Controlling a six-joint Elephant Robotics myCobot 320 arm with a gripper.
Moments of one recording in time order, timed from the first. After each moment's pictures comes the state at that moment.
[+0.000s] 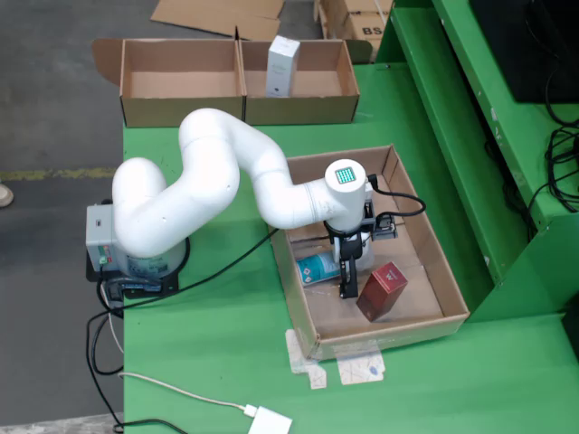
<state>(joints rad) 0.03 -0.75 -1.46 0.90 1.56 0.10</state>
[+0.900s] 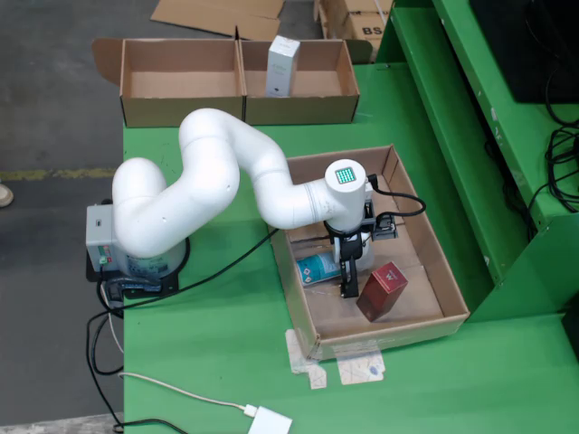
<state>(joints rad) 0.03 -0.75 -1.46 0.90 1.56 0.10</state>
